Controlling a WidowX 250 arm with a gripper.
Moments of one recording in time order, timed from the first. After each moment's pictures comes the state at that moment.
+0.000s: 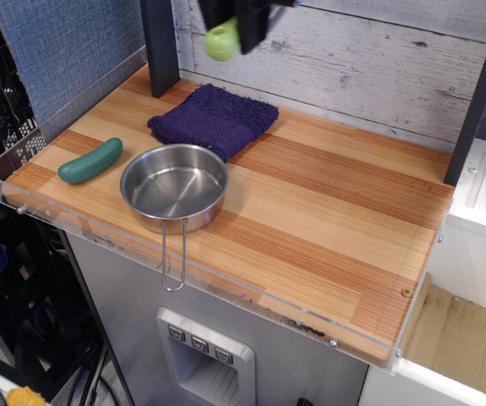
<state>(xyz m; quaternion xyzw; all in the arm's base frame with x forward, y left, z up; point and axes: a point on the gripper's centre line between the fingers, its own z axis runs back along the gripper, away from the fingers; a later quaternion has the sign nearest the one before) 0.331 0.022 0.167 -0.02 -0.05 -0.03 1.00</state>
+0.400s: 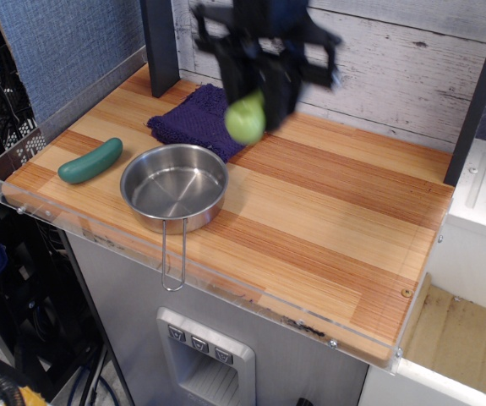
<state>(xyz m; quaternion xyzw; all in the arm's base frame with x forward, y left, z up) 0.281 -0.025 0.140 -0.01 -0.04 -0.05 1.00</state>
